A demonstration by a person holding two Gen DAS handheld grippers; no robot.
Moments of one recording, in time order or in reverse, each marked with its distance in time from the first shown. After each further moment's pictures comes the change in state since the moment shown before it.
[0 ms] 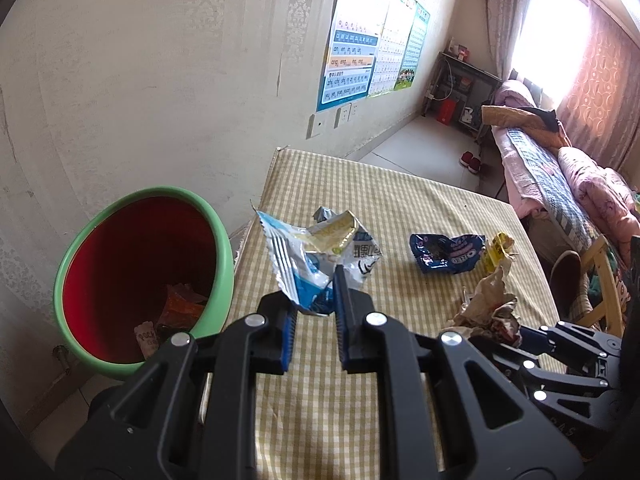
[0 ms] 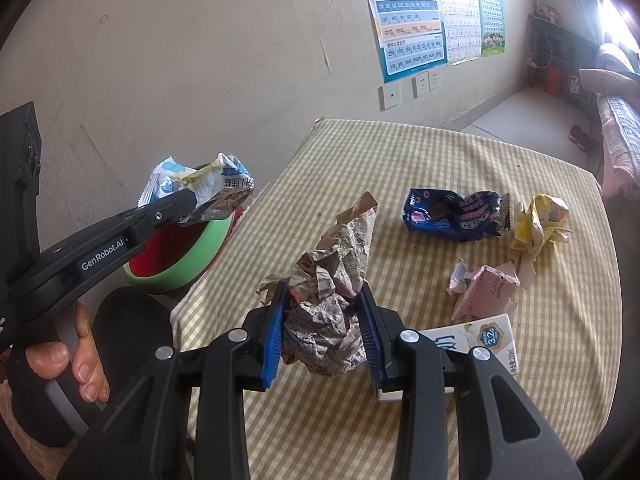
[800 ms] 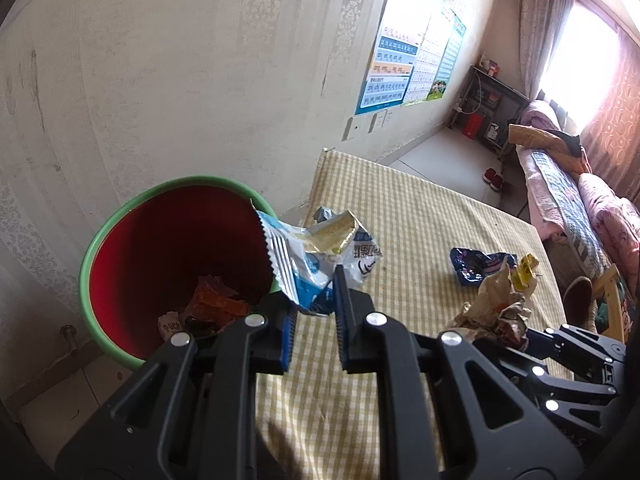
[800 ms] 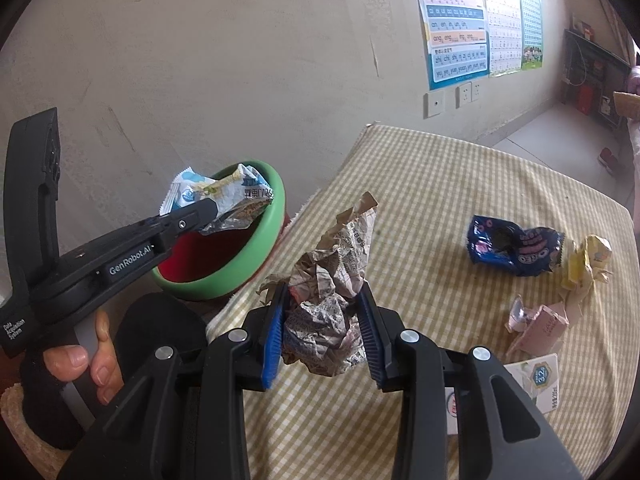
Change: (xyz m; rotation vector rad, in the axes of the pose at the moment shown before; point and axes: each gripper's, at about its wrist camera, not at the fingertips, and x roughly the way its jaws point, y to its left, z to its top) left arm -0.001 0.052 0.003 -0.103 0.001 0.061; right arm 0.021 0.045 0.022 -0.087 0.015 0.082
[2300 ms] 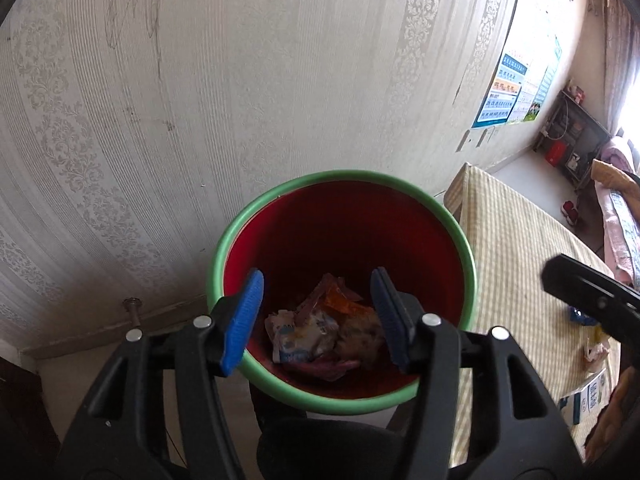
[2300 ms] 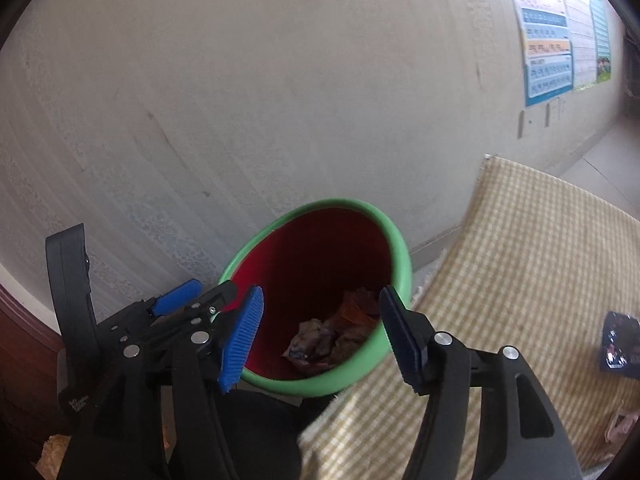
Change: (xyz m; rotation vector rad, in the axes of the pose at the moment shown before) left arm 0.008 0.127 0.001 -0.157 0.026 0.259; right arm 0.084 0.069 0.075 -0.047 0.008 0.208
